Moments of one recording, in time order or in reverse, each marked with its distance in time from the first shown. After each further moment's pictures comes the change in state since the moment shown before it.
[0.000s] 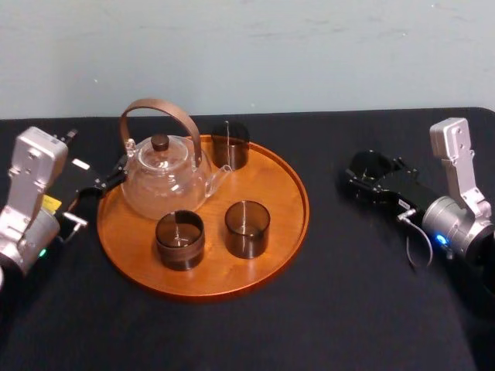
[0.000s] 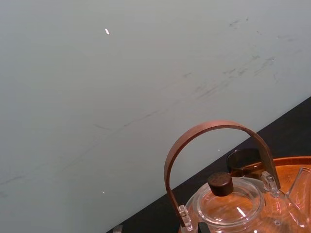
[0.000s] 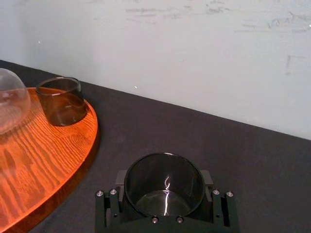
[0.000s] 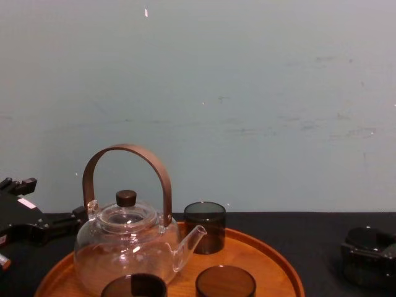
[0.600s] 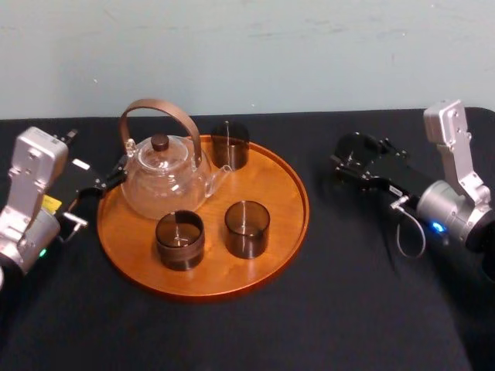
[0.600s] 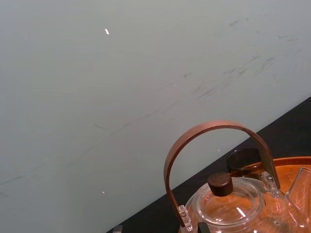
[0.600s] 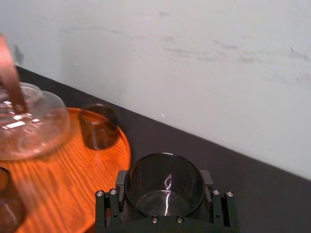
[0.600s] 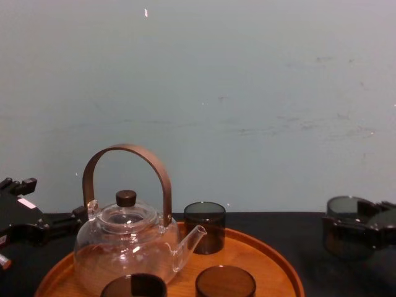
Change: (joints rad) left arm 0.000 0.000 0.000 0.000 0.000 0.000 0.000; right arm -0.043 0.038 -0.028 -0.184 0.010 0.043 0.020
